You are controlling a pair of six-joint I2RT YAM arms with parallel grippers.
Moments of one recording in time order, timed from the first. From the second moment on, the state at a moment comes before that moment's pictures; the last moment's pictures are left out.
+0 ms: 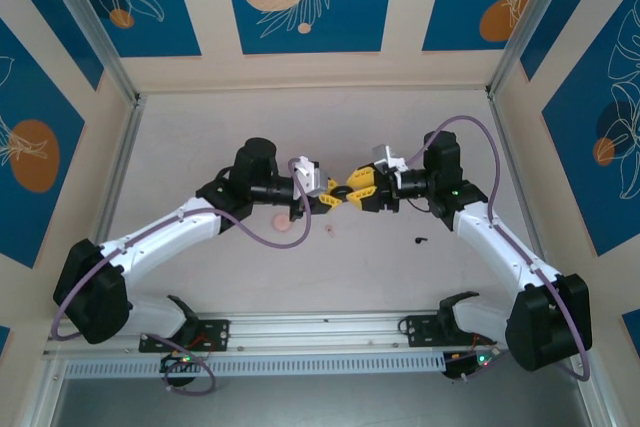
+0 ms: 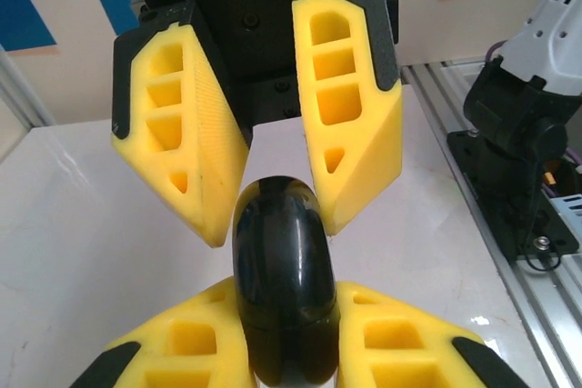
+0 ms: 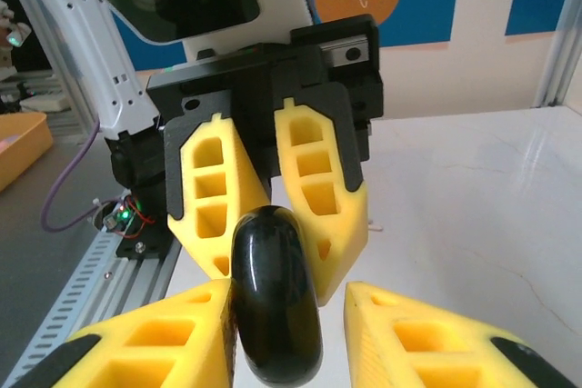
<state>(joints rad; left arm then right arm) -0.72 1.35 0.98 -0.02 0.77 0.43 0.27 1.16 0.80 -0.05 -1.25 -0.32</state>
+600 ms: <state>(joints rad) -0.73 1.36 0.98 -0.07 0.80 0.45 0.23 1.19 0.84 -0.08 -1.22 -0.30</state>
